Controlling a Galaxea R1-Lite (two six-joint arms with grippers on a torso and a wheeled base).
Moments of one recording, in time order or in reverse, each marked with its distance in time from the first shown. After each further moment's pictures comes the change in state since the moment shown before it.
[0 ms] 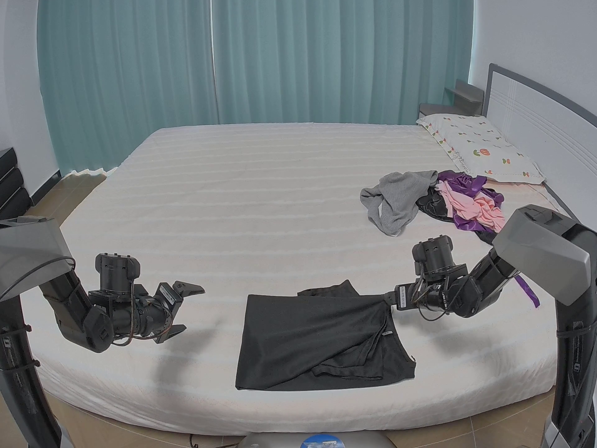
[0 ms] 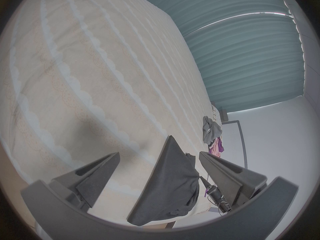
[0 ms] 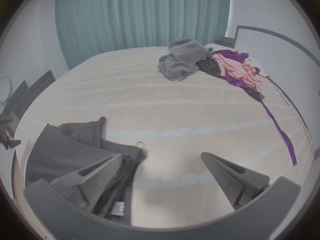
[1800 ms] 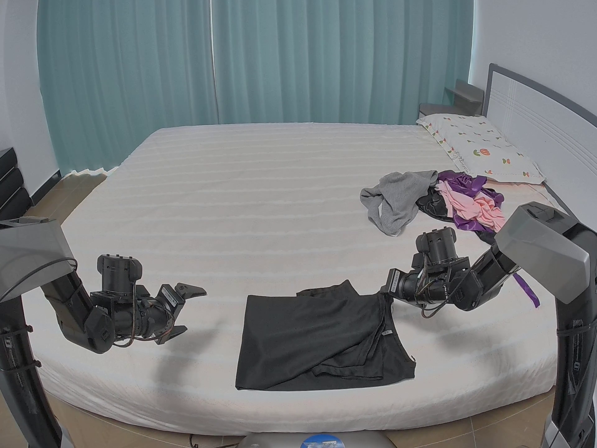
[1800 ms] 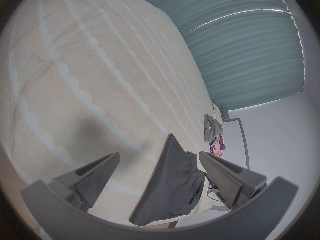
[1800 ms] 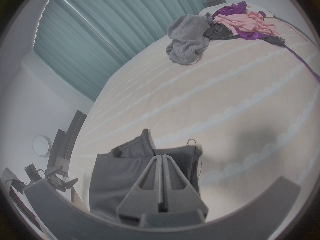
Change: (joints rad) left arm -0.008 0.006 0.001 0.000 0.006 0.021; right arm -0.014 0.007 -0.046 -0.025 0.383 0.404
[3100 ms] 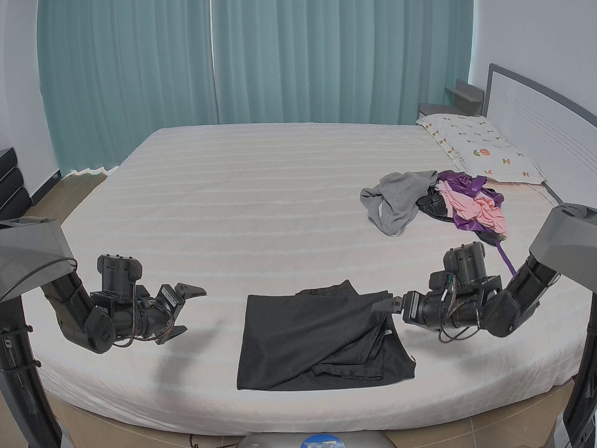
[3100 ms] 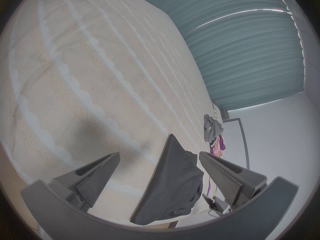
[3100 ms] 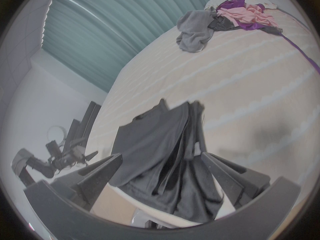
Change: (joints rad) left arm 0.001 0.000 0.001 0.000 0.000 0.000; right arm 0.014 -0.217 0.383 -0.154 0.143 0.000
